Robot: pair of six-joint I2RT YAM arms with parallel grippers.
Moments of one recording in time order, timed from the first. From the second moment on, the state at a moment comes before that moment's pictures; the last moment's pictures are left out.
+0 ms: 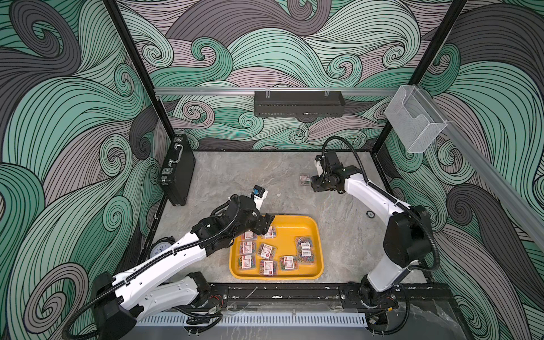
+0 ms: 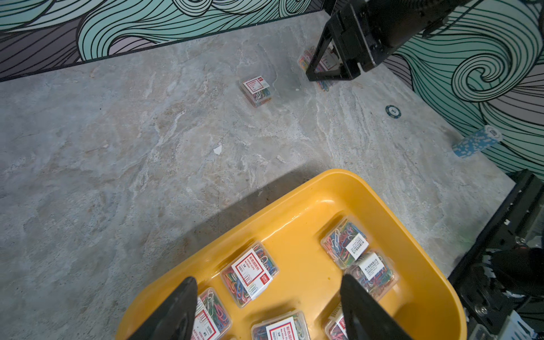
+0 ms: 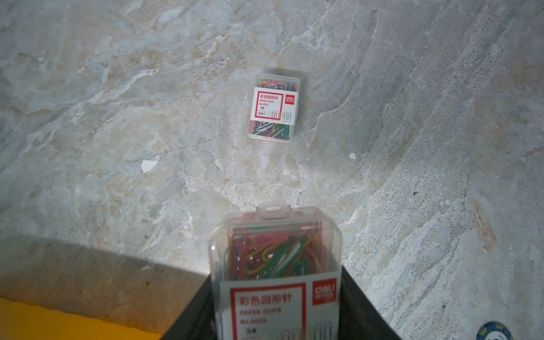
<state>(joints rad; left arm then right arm) -0.84 1.02 0.87 -0.50 -0.14 -0.27 0.36 1.74 1.41 -0.70 0.08 0.11</state>
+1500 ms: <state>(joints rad) -0.84 1.04 0.91 -0.62 -0.28 -0.37 0.23 2.36 1.95 -0.79 0.05 0.14</state>
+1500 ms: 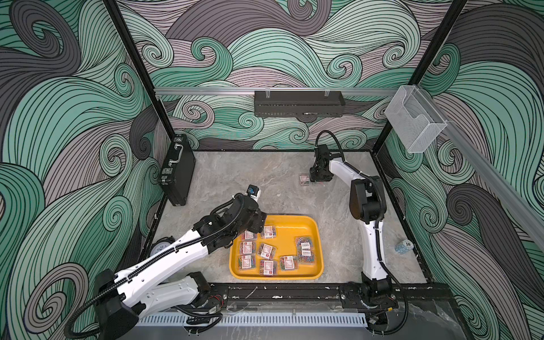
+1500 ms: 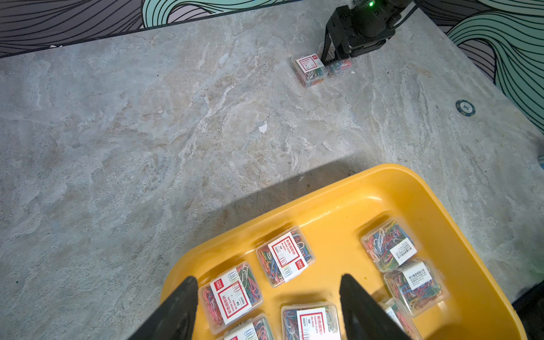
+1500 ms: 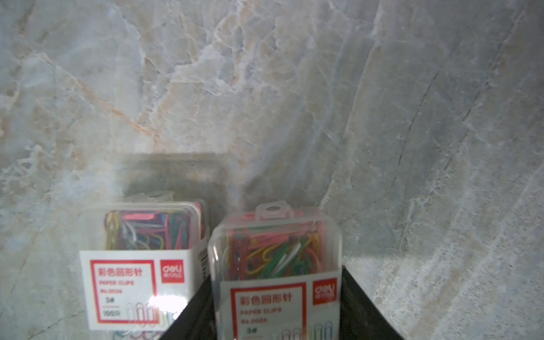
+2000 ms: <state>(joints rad) -0.84 1.04 0.91 -0.63 -0.28 -0.37 0.21 2.36 1.95 -0.80 -0.01 0.14</state>
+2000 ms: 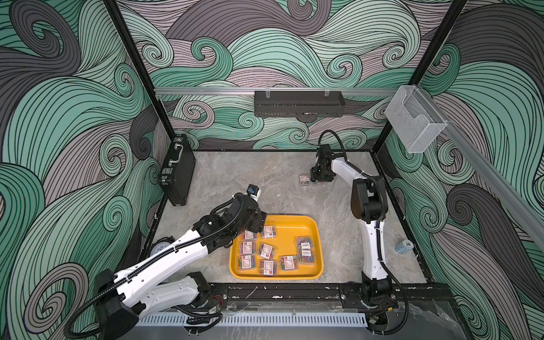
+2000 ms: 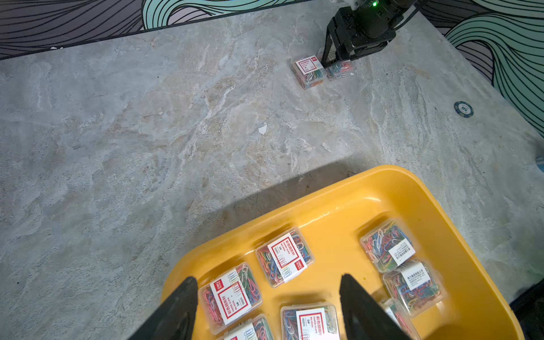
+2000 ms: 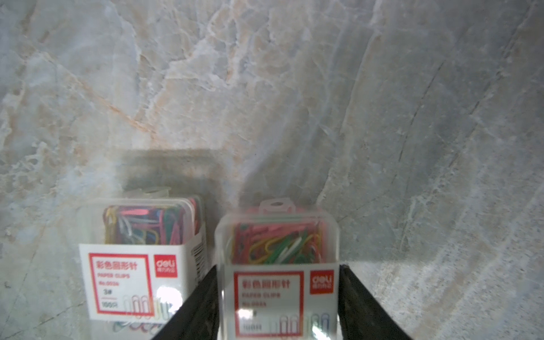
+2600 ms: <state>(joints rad) -0.84 1.04 0.91 -0.63 -0.28 -0.37 0.17 2.36 1.97 -0.80 -0.12 0.16</state>
